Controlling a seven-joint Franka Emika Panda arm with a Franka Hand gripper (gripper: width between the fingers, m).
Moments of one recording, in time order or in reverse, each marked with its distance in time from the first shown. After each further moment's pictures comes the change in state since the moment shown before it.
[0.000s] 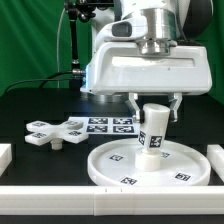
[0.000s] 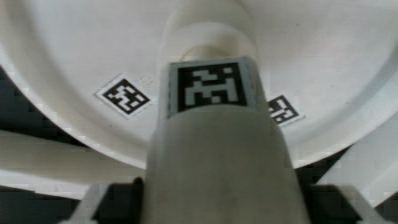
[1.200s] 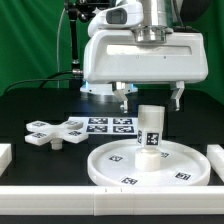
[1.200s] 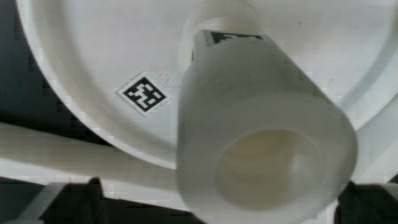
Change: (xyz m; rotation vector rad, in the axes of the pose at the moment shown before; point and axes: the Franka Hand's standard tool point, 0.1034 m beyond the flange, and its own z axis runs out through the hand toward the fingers) arm 0.005 0.007 -0.015 0.035 -0.084 -0.014
